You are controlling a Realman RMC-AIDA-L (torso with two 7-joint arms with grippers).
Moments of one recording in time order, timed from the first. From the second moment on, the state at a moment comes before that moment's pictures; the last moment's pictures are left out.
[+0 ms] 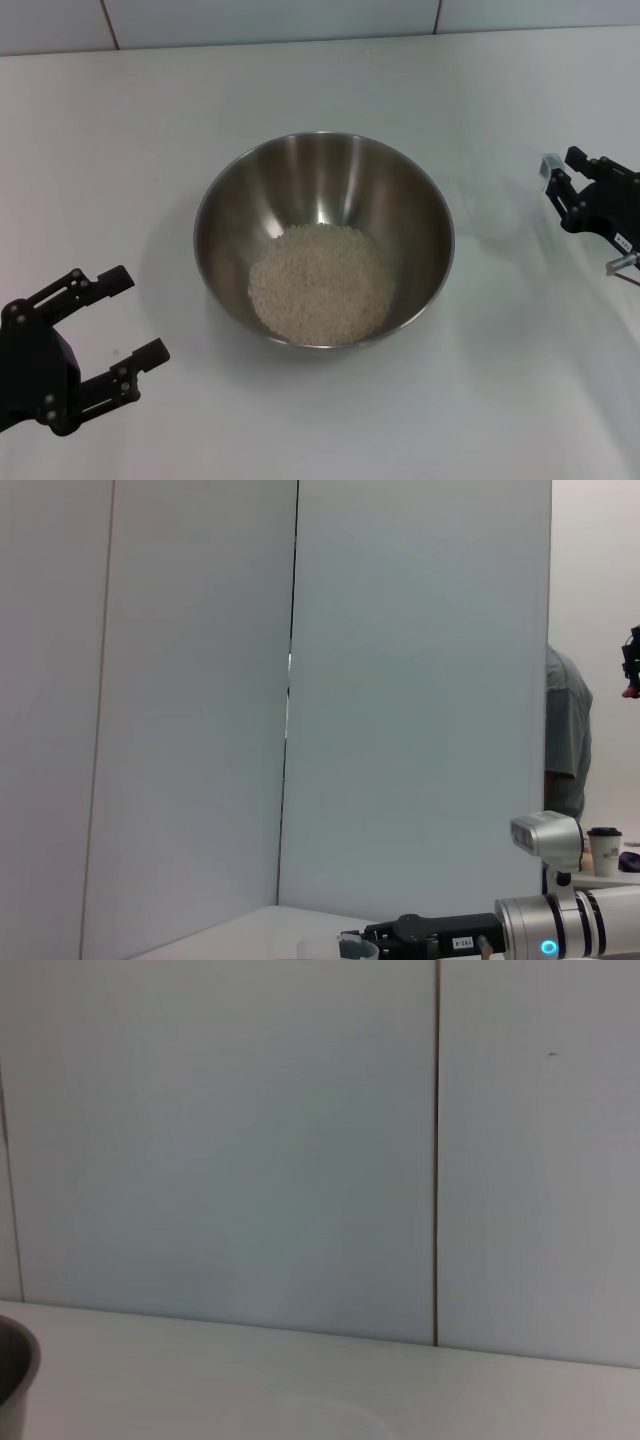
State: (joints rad) left arm -0.24 -2.04 0.50 0.39 1.90 1.95 -0.75; right arm 0.39 2.08 -0.53 -0.10 -1.30 -1.16 0.46
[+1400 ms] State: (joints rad) left arm -0.23 -2.03 0.50 0.39 1.89 1.96 -0.75; right arm 0.22 2.08 -0.48 -0.14 -1.29 -1.48 0.48
